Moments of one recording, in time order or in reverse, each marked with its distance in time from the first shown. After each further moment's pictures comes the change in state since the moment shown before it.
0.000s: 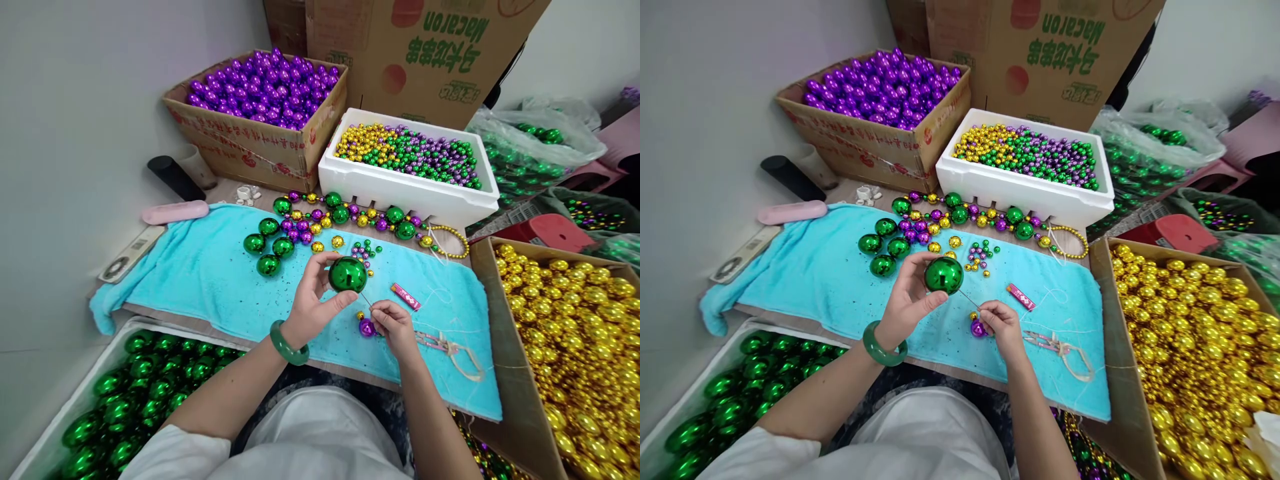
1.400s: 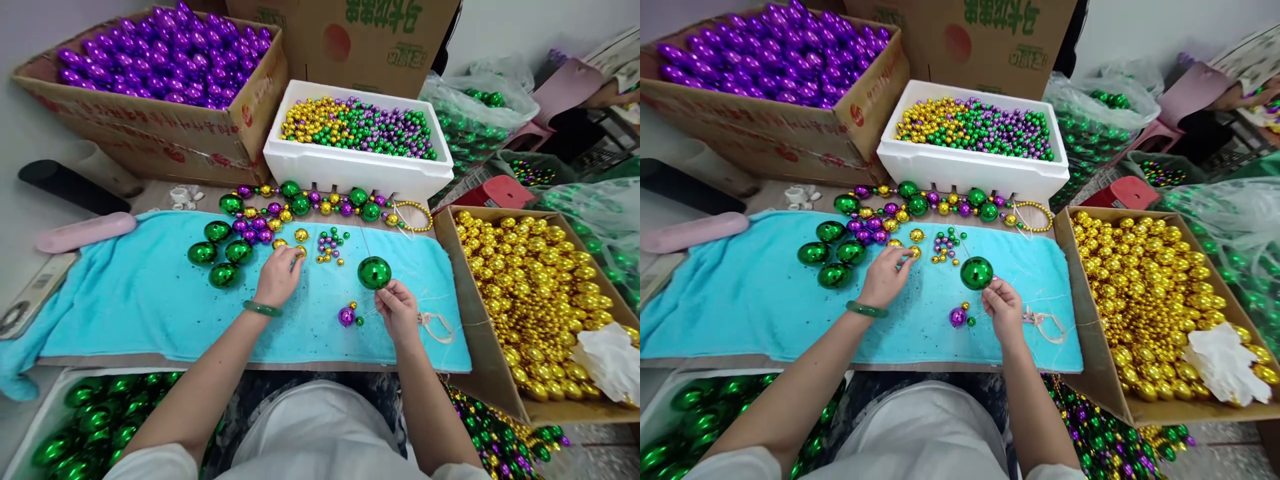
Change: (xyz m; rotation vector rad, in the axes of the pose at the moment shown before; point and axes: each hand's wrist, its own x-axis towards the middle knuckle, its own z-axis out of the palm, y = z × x) left_hand 0.060 -0.080 -0.041 1.234 -0.130 0.152; right_hand -0.010 -0.033 -0.023 0.211 0.369 -0.057
